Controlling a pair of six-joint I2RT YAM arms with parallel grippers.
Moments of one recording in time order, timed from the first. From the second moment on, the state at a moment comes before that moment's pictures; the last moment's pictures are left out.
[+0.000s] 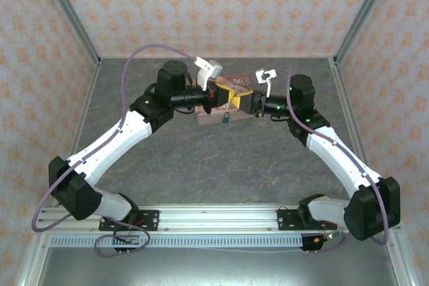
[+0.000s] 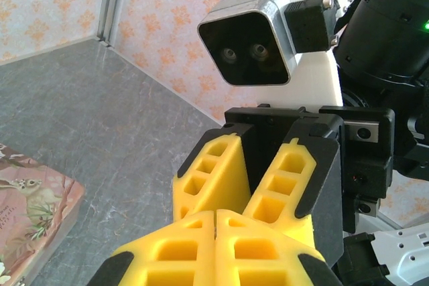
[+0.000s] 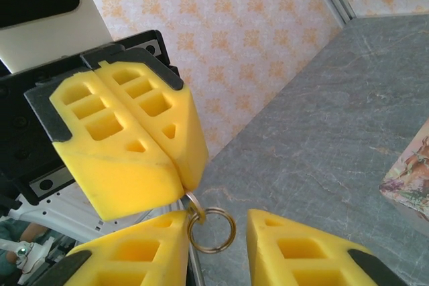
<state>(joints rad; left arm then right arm) -0.57 1.41 1.33 -0.21 0.58 -0.28 0.34 1.21 0.94 0.12 -0.97 0.56</state>
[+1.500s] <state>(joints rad) -0.49 1.33 1.23 -0.16 0.36 -0.38 0.34 1.16 0.93 -0.01 -0.80 0.50</state>
